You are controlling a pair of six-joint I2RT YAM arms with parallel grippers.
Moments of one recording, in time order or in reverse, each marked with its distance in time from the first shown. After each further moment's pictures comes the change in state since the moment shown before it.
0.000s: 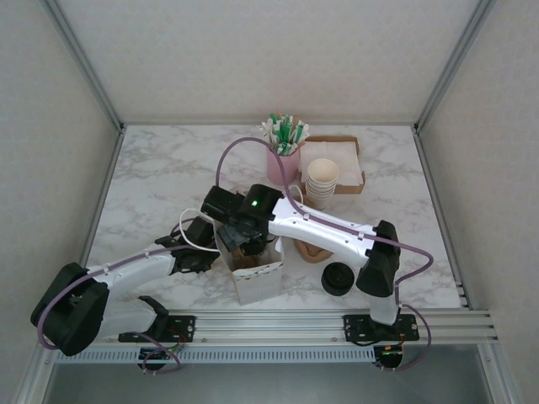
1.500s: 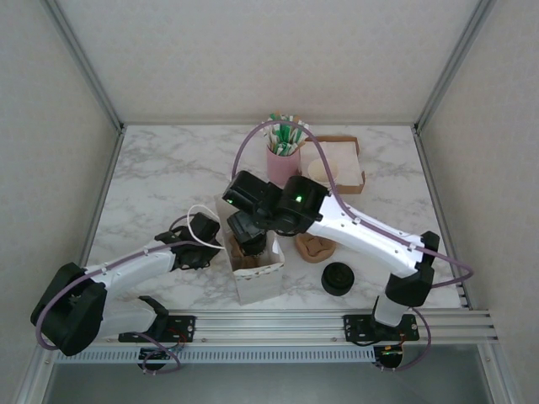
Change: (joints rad) left arm -0.001 0.000 0.069 -0.095 -0.069 0.047; right arm 0.008 -0.221 0.031 0.006 0.009 -0.087
